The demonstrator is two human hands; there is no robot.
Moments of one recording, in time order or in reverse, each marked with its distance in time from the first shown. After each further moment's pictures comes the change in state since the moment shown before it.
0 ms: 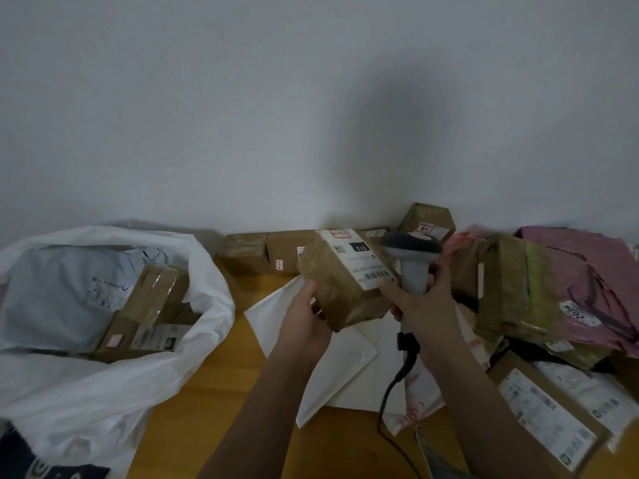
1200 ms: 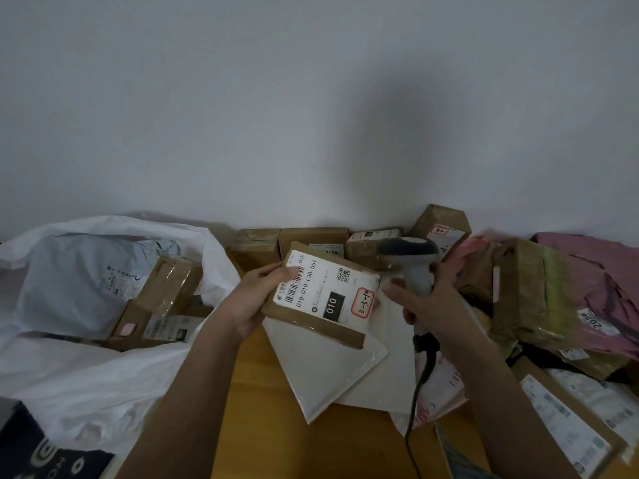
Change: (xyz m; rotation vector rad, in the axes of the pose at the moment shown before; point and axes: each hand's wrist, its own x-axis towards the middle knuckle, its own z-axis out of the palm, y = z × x) left_hand -0.006 0.091 -0.065 0.591 -0.063 0.037; right_hand 0.007 -0.001 0.004 -0.232 -0.203 0.097
